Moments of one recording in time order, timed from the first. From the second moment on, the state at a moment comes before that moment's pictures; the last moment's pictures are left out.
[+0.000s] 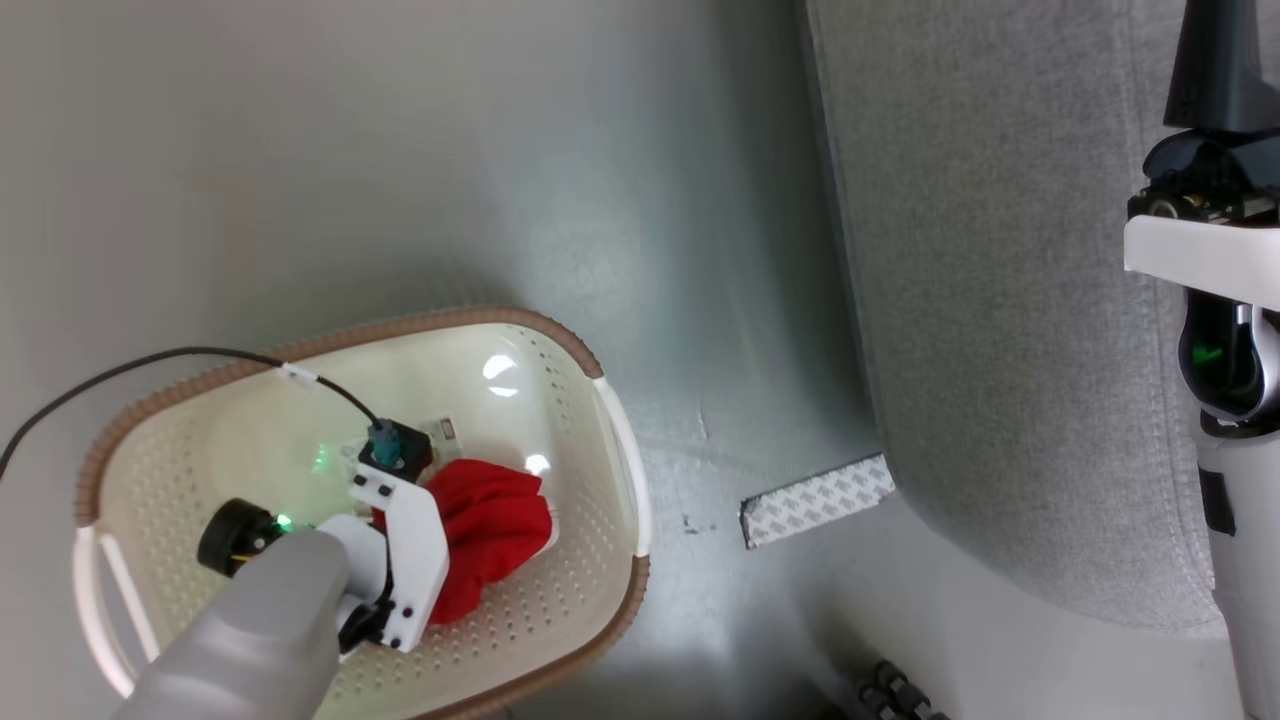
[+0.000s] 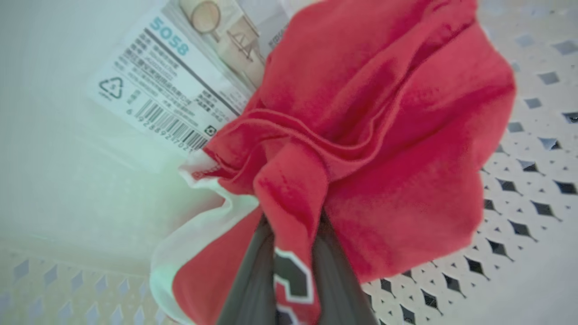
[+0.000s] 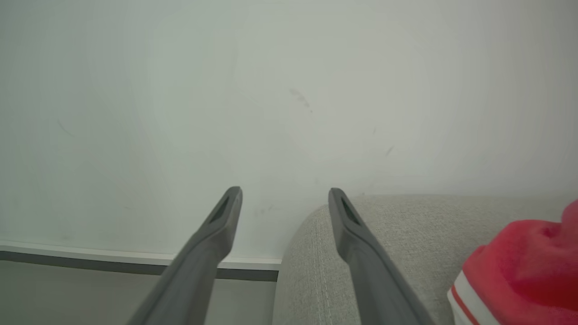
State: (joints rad) left arm -0.87 0.27 -1.06 1.14 -0.70 -0.13 0.33; right arm -0.82 -0.13 0.11 0.06 0.40 0.13 -0.26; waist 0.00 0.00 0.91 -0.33
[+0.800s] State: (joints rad) left arm -0.73 0.20 -1.22 1.04 -0.85 -0.13 -0.10; right arm -0.61 -0.20 0.12 0.16 0.38 0.13 -0.26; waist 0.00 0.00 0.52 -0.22
